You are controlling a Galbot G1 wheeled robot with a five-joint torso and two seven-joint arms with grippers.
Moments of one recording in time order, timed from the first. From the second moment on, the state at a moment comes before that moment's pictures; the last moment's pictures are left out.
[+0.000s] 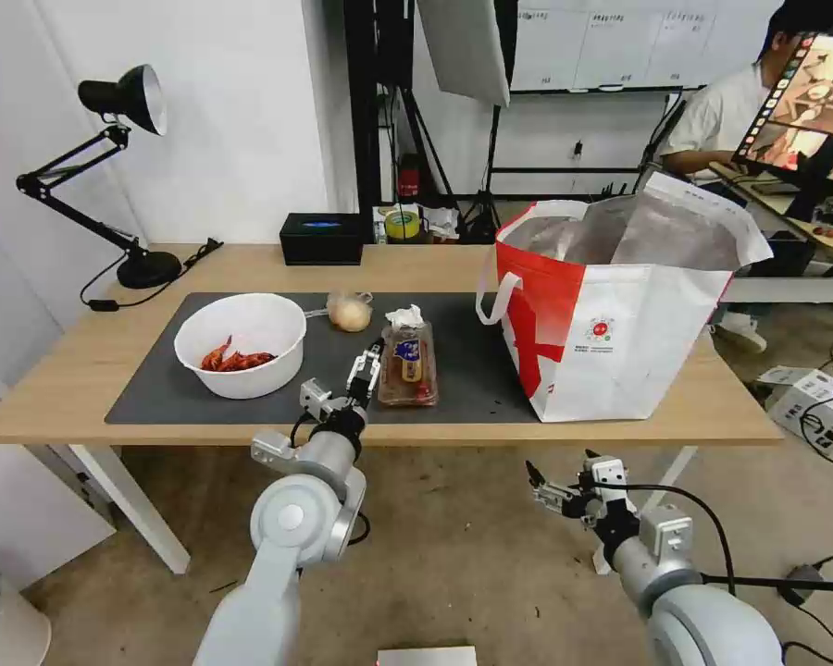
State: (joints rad) left arm 1.15 -1.45 -0.26 -2.03 -1.44 0.05 -0.44; right arm -1.60 1.25 0.53 2.22 0.25 -0.46 -0.01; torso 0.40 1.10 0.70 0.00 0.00
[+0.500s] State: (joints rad) left arm 1.06 -1.35 -0.18 -1.98 -1.27 0.12 -0.35; right arm -1.62 1.24 0.54 2.23 0.25 -0.45 -0.01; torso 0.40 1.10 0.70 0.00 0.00
